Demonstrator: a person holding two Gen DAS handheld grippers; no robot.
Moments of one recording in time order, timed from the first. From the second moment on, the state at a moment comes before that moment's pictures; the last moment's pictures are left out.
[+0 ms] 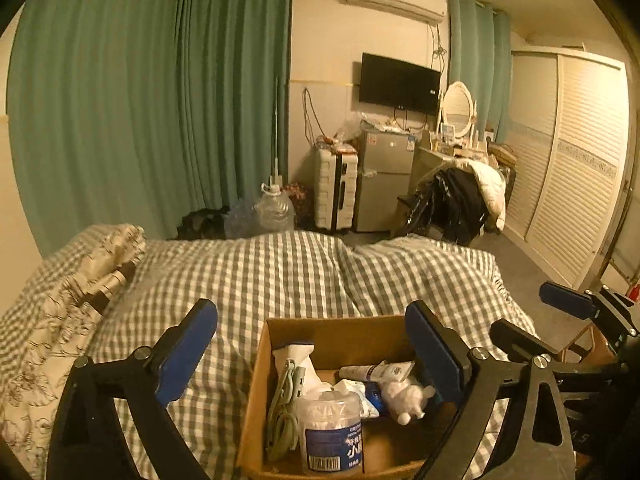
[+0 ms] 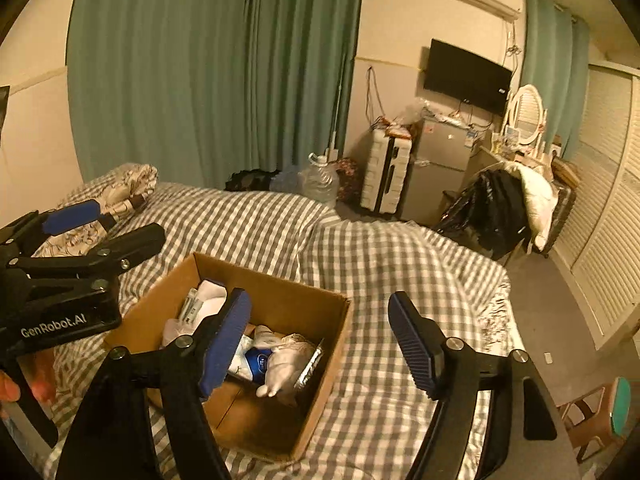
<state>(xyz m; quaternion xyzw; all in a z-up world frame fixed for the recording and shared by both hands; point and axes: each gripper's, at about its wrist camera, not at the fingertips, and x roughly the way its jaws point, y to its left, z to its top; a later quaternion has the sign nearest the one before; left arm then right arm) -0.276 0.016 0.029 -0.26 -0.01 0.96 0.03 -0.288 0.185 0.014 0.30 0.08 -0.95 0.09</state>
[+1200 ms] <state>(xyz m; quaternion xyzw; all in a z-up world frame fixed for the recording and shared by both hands) -0.071 0.001 0.039 -0.12 -0.01 0.99 0.00 -0.093 0.222 0.049 0.16 0.01 -0.99 0.01</state>
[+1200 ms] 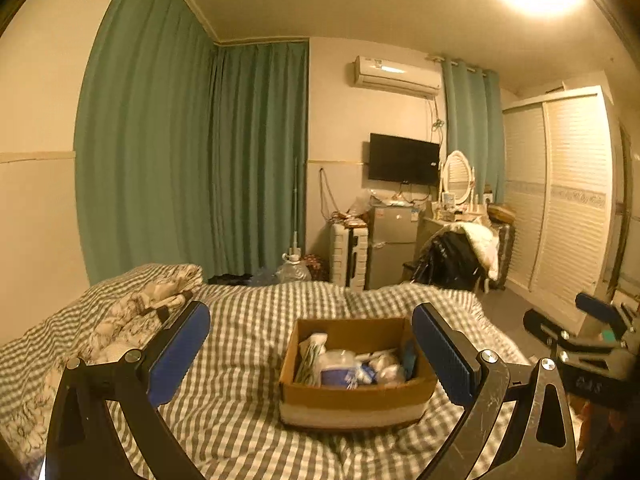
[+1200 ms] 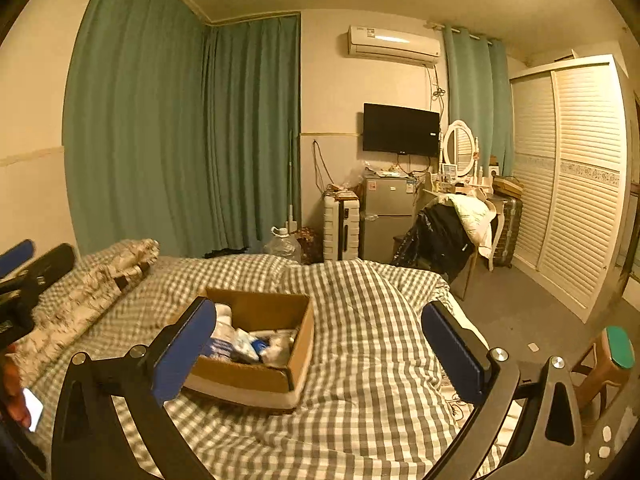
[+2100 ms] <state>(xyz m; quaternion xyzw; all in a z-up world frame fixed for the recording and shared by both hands) -0.072 -0.002 0.001 -0.17 0.00 0.98 -0.02 -0.099 0.209 0.017 0.19 0.03 -0.98 0.03</state>
